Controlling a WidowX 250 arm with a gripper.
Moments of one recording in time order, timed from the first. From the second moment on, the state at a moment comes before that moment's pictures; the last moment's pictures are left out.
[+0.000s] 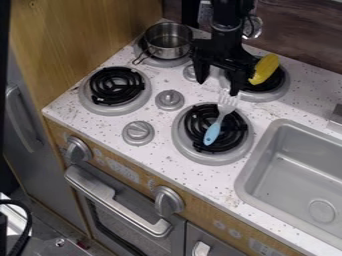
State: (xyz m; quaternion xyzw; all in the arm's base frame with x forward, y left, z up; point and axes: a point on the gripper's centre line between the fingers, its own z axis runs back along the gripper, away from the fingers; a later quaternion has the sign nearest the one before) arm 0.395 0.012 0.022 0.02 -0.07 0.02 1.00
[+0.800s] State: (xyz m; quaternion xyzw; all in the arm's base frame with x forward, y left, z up) arm 0.425 0.073 0.003 0.01 -0.09 0.02 1.00
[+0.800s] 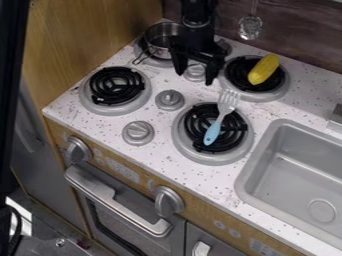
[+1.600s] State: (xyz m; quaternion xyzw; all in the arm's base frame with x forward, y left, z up) arm 0.497 0.132 0.004 0.08 -0.18 -0.03 0.98
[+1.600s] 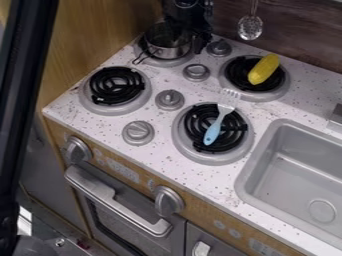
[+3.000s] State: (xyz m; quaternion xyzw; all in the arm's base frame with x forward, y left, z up) arm 0.489 0.148 -0.028 0.07 -0.17 0.01 0.98
